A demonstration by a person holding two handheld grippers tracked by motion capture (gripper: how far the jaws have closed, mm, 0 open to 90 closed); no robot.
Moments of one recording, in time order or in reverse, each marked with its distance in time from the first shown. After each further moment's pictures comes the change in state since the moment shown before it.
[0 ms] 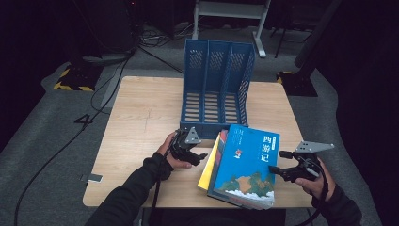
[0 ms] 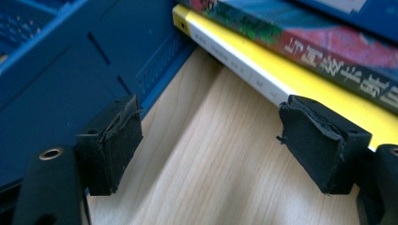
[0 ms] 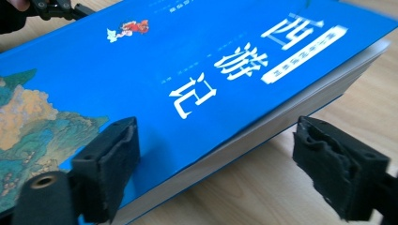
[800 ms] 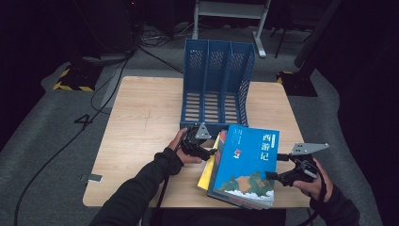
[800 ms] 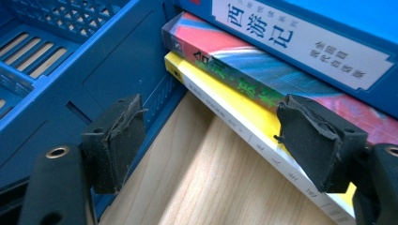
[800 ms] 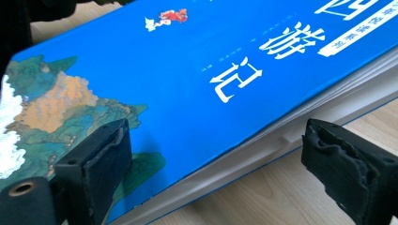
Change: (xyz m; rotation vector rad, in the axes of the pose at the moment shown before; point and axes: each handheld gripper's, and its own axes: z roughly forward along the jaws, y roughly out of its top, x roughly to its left) left arm 0.001 0.021 0.021 -0.033 -0.018 0.000; right arm 0.011 0.005 0.003 0.039 0.082 -0.043
